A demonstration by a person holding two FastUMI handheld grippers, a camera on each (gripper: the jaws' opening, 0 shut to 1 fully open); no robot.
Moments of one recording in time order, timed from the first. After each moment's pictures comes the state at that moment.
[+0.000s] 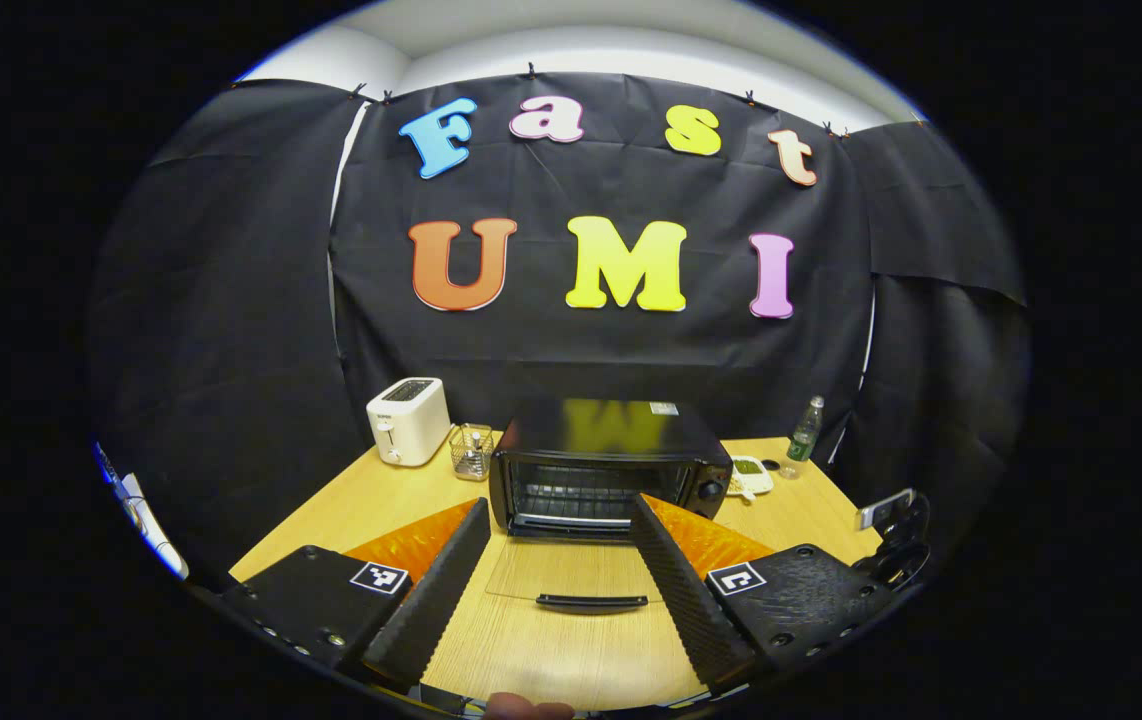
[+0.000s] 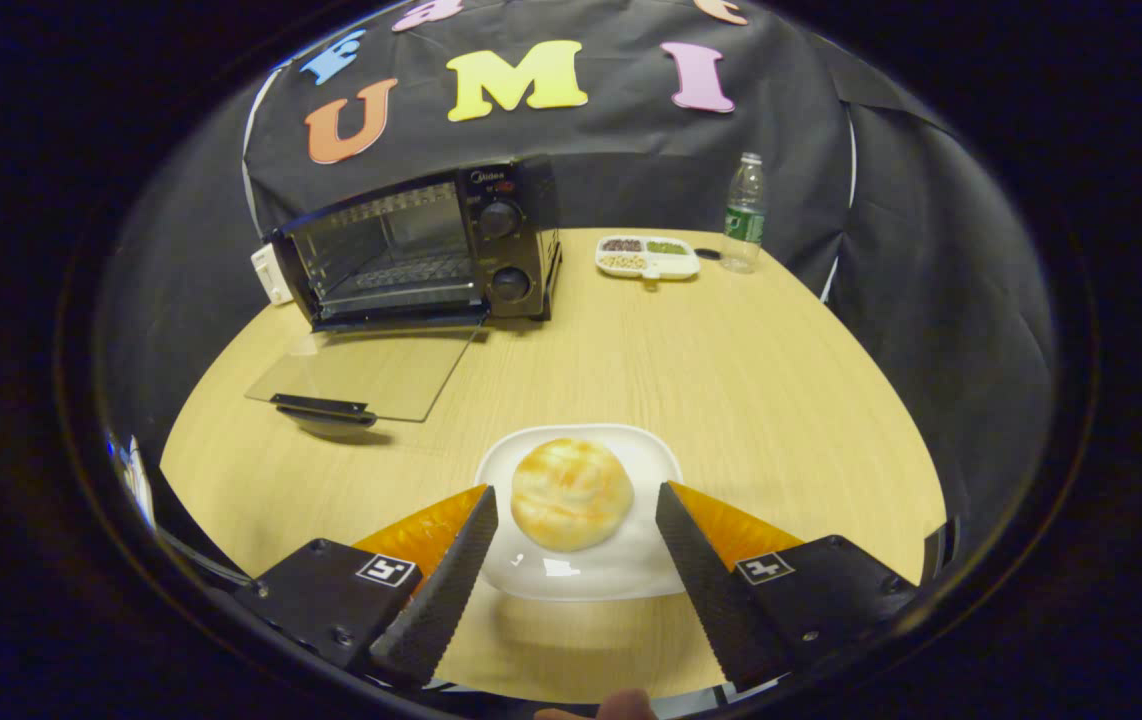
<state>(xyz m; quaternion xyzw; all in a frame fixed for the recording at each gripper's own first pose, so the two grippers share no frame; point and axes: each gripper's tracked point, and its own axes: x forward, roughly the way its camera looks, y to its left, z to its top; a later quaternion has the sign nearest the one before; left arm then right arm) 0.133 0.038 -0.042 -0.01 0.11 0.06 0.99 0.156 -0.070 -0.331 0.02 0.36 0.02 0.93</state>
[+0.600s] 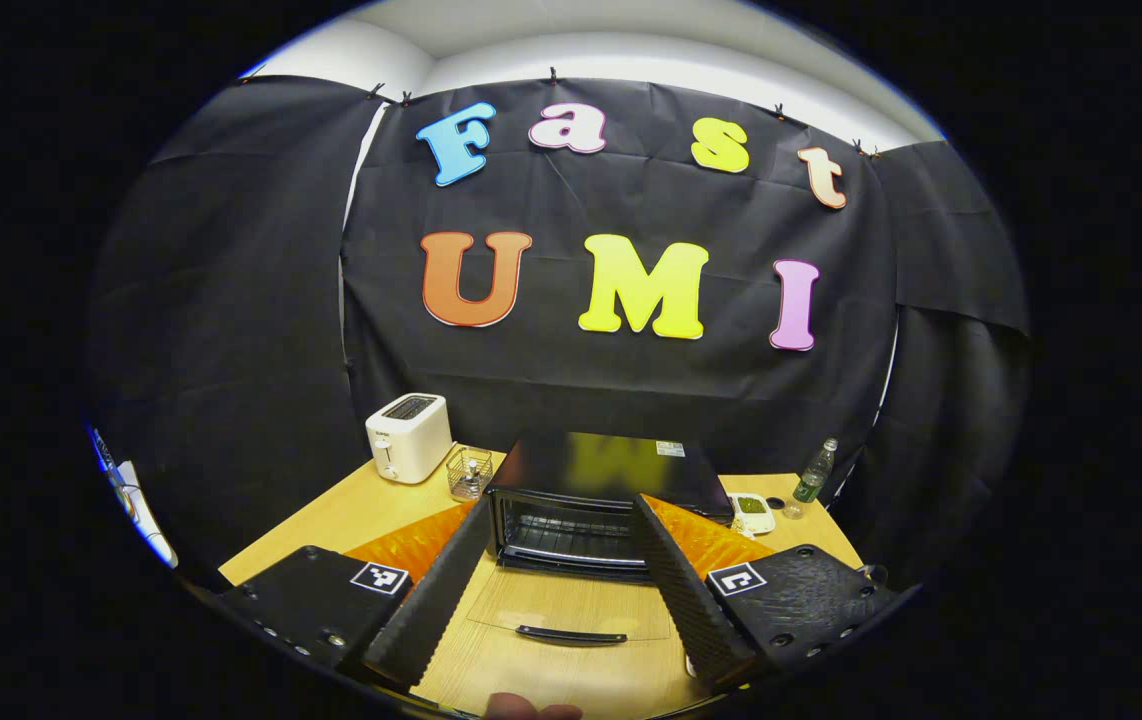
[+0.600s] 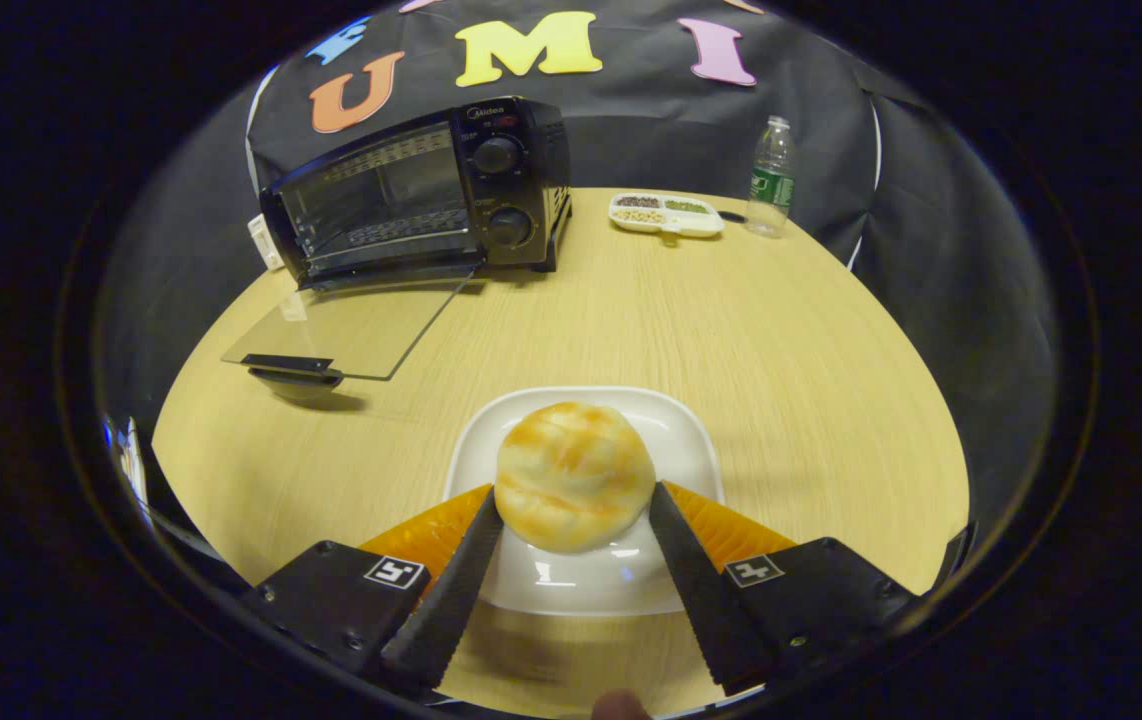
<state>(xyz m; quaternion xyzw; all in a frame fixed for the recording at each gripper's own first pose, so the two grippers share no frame) 0.169 0.030 -0.021 -0.04 0.10 0.08 0.99 0.163 -0.073 -0.365 0.01 0.39 0.02 0.92</state>
